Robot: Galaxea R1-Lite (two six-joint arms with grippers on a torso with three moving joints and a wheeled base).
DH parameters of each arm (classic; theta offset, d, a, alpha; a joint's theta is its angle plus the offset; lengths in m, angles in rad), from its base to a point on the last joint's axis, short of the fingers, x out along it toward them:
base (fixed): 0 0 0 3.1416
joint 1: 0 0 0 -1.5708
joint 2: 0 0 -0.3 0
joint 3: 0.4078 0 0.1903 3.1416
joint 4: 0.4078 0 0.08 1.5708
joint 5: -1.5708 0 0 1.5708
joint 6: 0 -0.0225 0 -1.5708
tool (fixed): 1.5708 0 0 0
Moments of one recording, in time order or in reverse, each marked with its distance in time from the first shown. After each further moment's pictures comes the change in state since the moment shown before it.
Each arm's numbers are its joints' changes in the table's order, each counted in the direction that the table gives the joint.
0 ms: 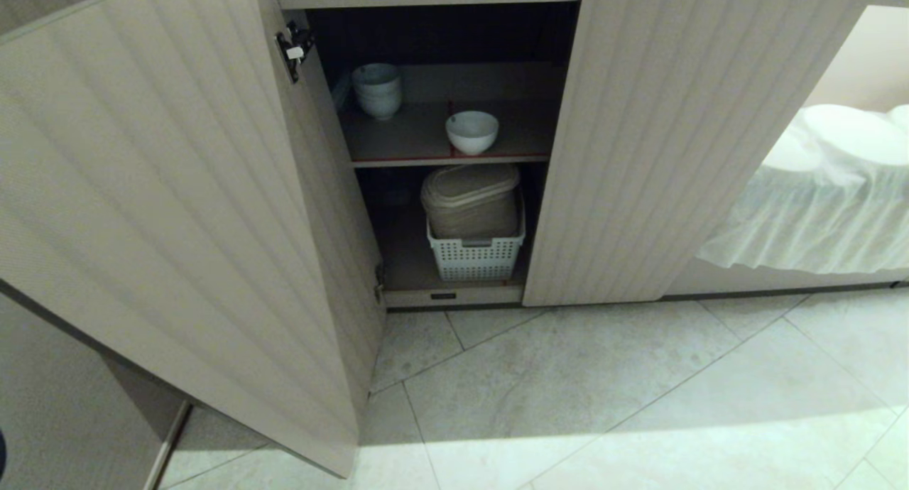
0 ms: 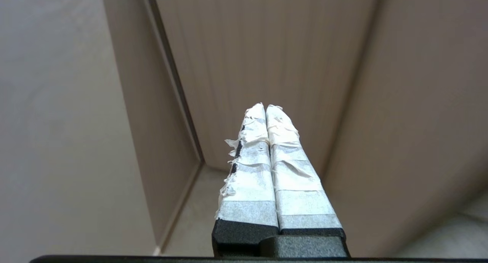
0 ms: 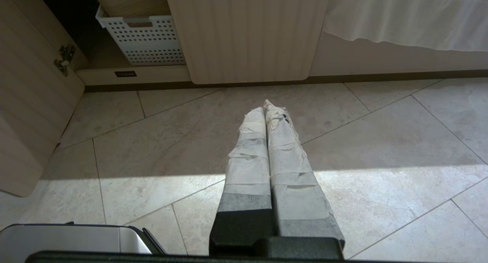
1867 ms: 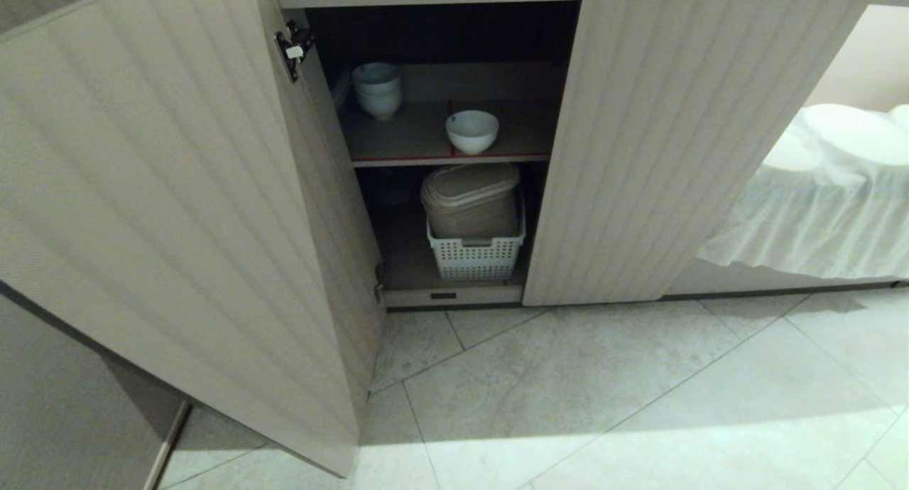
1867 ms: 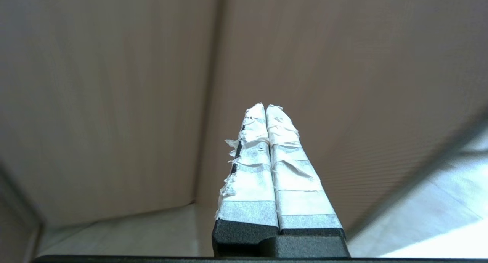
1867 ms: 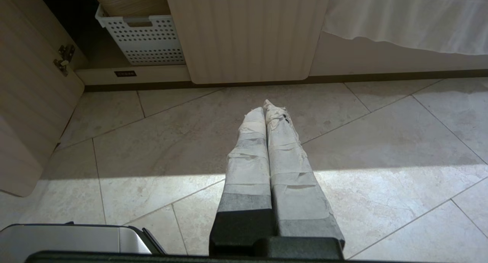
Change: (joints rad) left arm -0.639 -0.298 0.003 -0.632 -1.184 0.554; right arm 0.000 0.000 0.000 0.000 0.000 0.000
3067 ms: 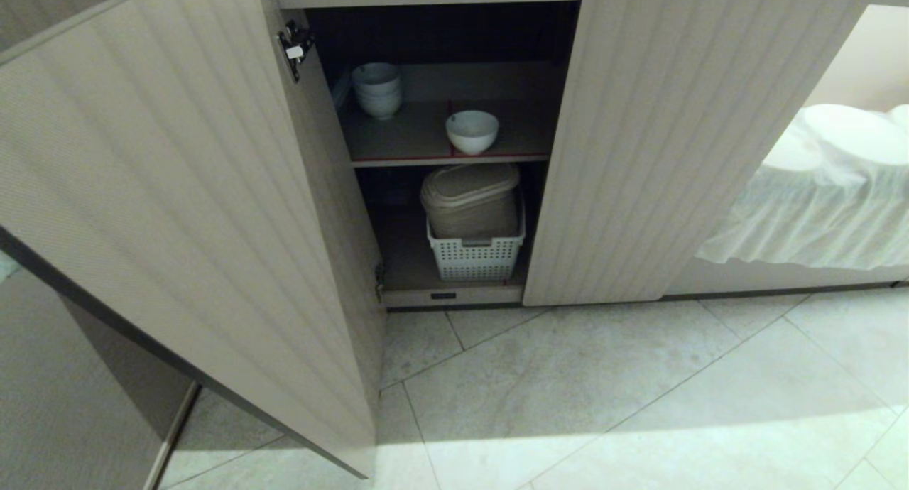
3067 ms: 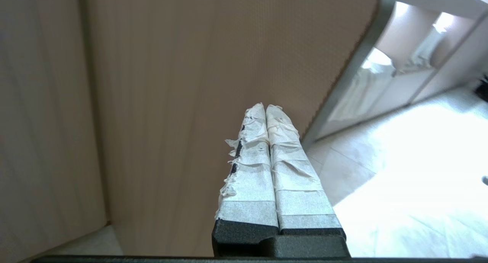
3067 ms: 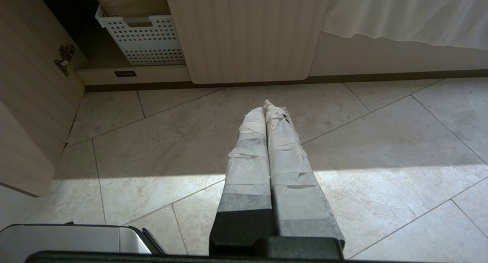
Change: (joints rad) left arm 0.285 0.106 -0.027 0.000 -0.030 0.068; right arm 0.000 0.000 0.000 0.000 0.000 0.000
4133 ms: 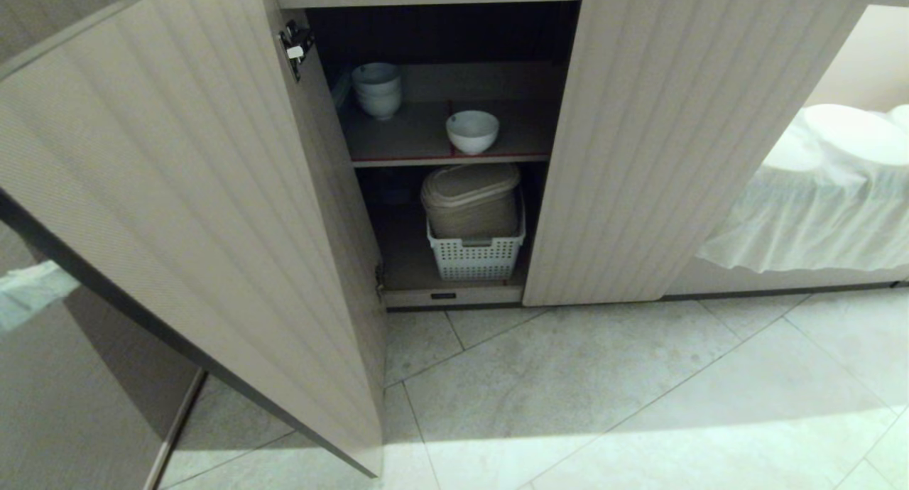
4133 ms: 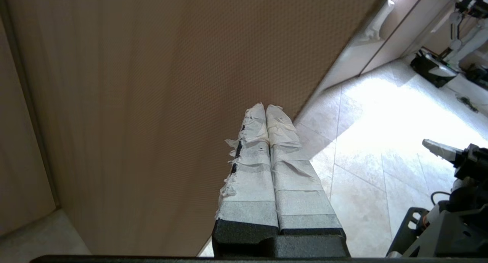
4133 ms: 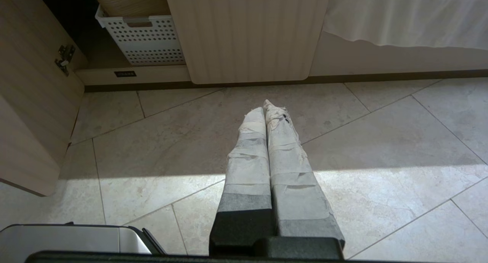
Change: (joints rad) left arm 0.041 -0.054 0.012 0.026 -0.134 0.020; right arm 0.000 0.000 0.000 0.000 0.000 0.000
